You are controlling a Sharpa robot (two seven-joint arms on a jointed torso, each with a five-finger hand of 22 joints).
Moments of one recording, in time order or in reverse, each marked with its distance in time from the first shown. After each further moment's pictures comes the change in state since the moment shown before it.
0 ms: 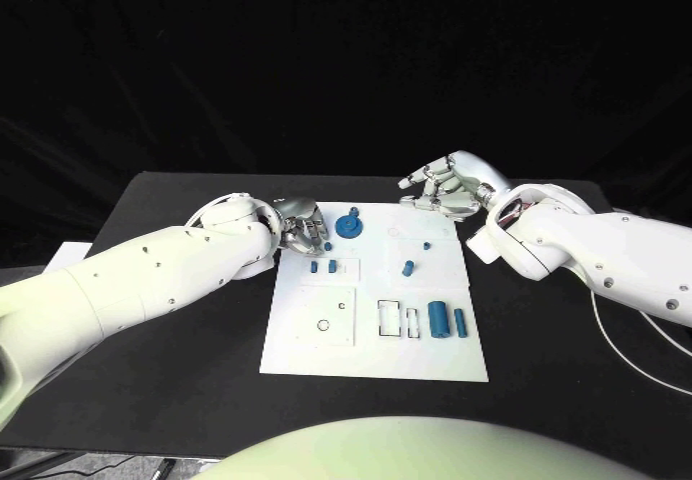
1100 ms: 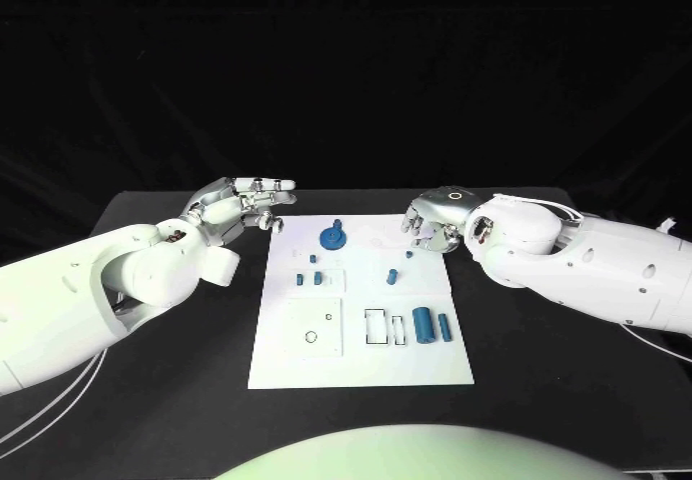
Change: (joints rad) left arm 0.008 -0.307 0.026 0.334 1.376 -0.061 0.388; left_hand -0.016 0.055 0.005 -0.027 0.004 0.053 0.016 0.035 0.001 0.040 0.000 0.083 0.029 -0.254 0.014 -0.317 -0.545 0.062 -0.237 0.023 -0.484 -0.292; right arm -0.031 -0.004 0.000 -0.002 -0.893 0.236 -0.287; right_hand 0.081 -0.054 0.206 0.001 -0.107 0.062 -0.032 -0.040 0.003 -0.019 -0.005 -0.774 -0.831 -0.001 -0.010 -0.177 -0.166 0.016 -0.017 -0.014 -0.104 -0.139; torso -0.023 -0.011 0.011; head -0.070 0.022
